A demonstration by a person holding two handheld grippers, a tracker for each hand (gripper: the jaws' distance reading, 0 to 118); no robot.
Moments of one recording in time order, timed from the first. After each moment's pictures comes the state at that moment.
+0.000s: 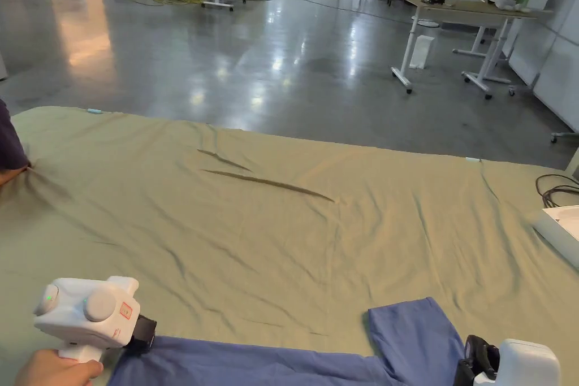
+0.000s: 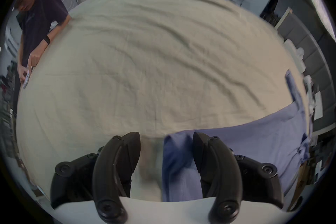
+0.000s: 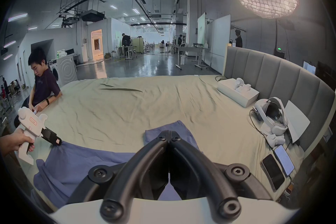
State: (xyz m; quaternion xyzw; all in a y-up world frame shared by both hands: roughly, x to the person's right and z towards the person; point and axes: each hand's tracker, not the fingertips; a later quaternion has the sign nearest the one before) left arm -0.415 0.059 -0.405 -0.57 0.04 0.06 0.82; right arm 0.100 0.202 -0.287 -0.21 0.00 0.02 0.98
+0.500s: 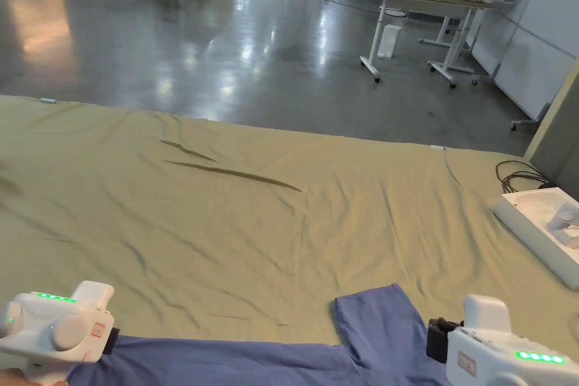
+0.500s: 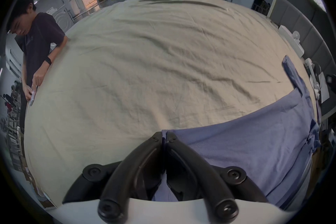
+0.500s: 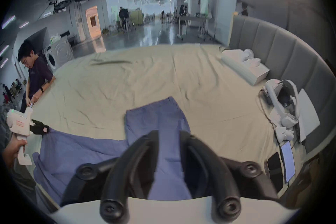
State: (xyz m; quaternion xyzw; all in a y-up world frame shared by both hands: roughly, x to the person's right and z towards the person) left arm -0.382 0.077 -0.381 -0.51 0.03 0.02 0.86; right arm 0.156 0.174 -0.388 -0.37 0.03 0.02 0.93
